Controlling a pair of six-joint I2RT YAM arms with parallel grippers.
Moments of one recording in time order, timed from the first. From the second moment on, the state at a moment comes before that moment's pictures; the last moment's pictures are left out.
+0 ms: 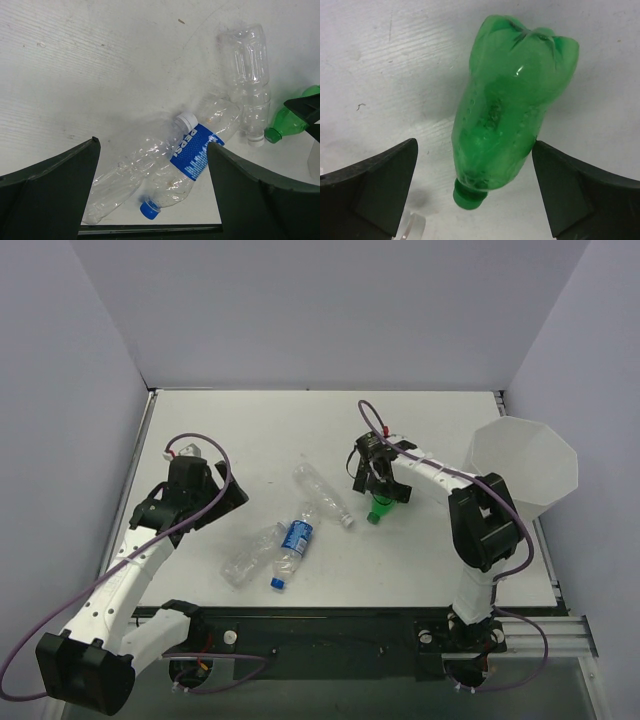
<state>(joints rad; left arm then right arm) -0.28 0.99 0.89 -0.70 -0.06 -0.74 0.52 1.83 1.28 -0.70 0.38 0.74</state>
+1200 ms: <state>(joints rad) -0.28 1.03 0.92 -0.75 -0.12 -0.72 0.29 1.08 1.67 -0.93 0.81 0.41</state>
